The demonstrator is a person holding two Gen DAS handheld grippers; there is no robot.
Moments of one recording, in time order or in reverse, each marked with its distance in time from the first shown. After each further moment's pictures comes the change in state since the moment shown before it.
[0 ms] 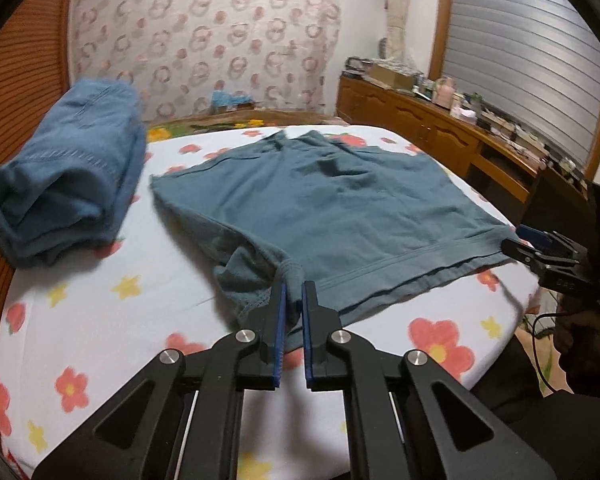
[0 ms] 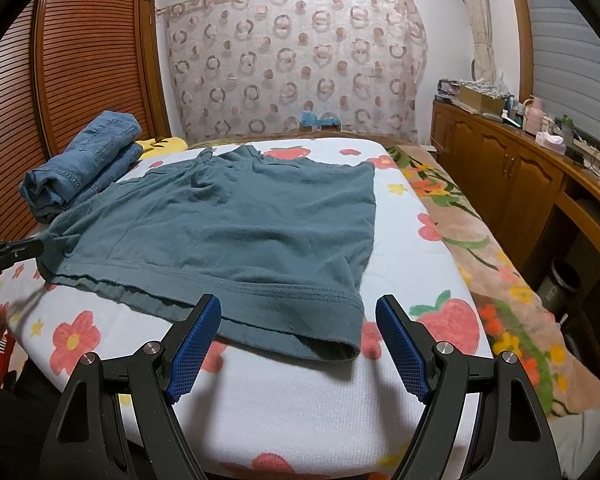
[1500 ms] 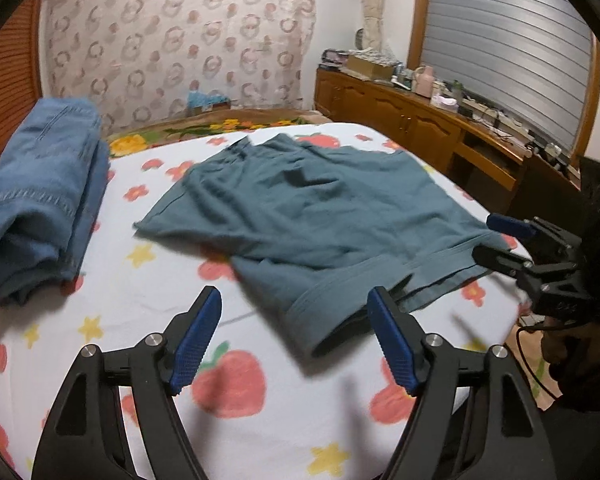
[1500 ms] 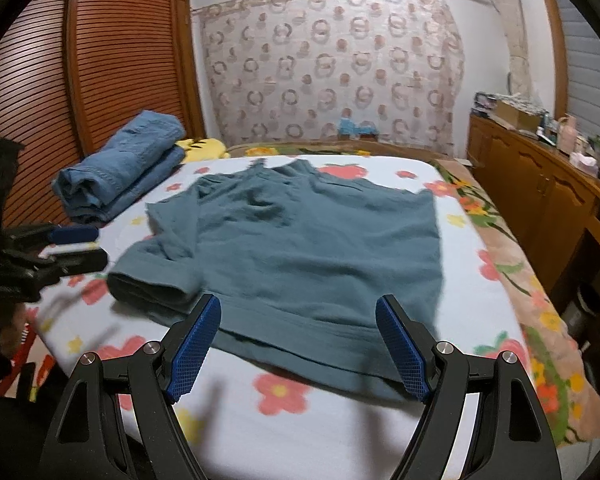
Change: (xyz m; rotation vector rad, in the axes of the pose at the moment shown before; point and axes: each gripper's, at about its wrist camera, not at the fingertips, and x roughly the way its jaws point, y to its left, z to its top) left arm 0.011 -0.014 0.019 0.036 0.025 -0.031; right arm 0.019 0.036 0.022 -0.055 -0.016 0.124
